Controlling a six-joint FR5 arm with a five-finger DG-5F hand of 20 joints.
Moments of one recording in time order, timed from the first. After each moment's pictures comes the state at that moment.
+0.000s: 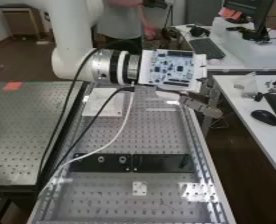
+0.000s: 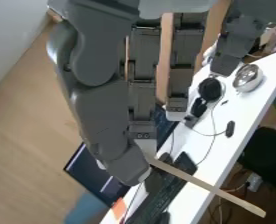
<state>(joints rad) 1.49 -2.10 -1.40 -2.80 -1.44 0.13</state>
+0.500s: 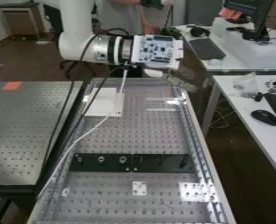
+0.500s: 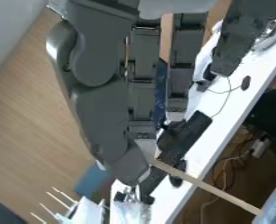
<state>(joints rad) 1.70 -2.01 -1.52 -2.82 -1.31 0.14</state>
